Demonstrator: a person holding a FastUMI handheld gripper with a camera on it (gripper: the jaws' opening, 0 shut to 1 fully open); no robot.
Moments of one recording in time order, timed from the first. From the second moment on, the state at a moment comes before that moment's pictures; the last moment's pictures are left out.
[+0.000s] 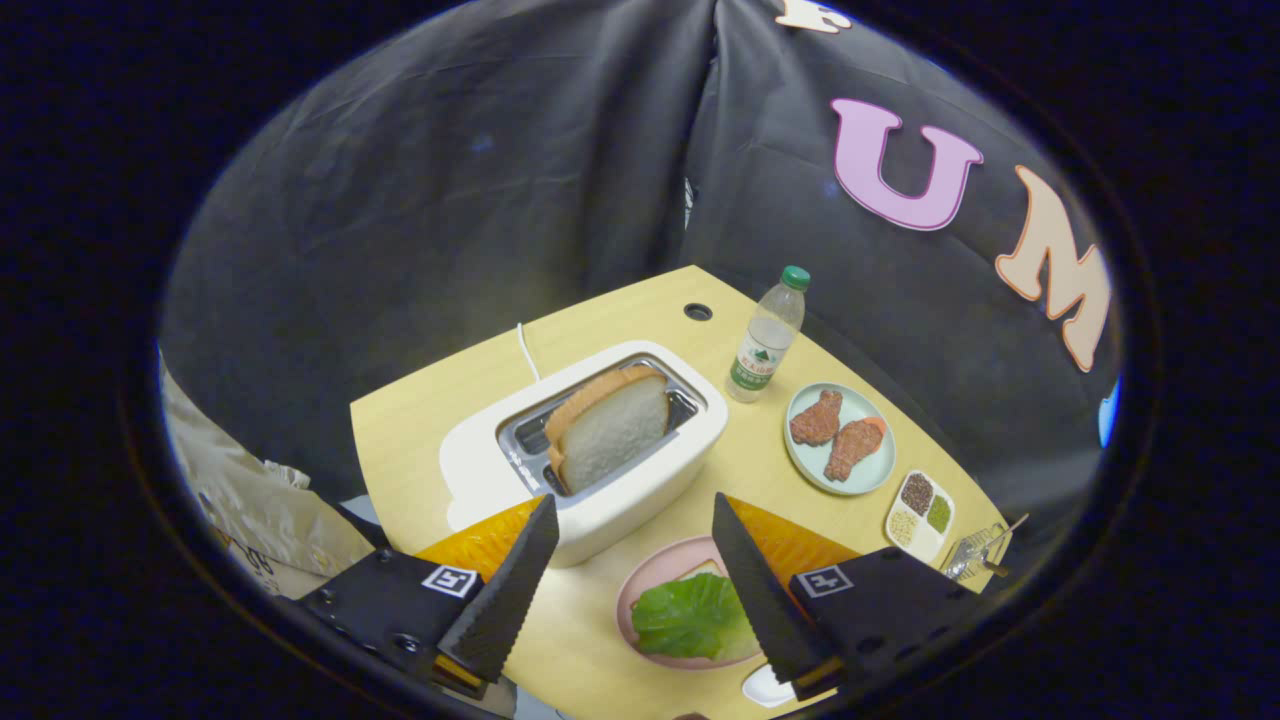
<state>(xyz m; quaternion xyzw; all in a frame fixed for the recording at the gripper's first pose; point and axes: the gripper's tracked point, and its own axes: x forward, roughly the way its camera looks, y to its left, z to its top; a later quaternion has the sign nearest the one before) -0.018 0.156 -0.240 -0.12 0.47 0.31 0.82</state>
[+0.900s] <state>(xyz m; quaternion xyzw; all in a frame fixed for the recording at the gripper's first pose) 0.016 0.213 -0.276 -0.02 0.53 0.21 0.82</state>
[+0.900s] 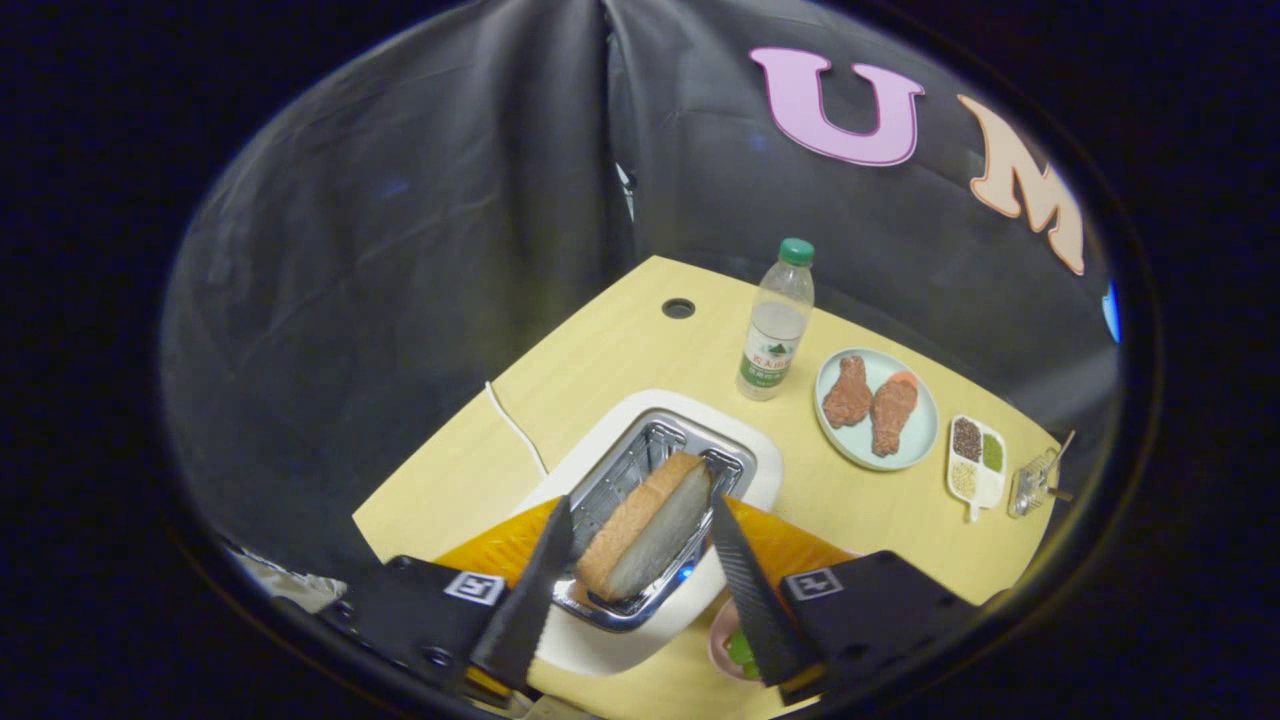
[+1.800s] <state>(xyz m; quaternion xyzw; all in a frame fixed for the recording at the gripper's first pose) 0.015 0.164 -0.212 0.07 0.47 0.22 0.85</state>
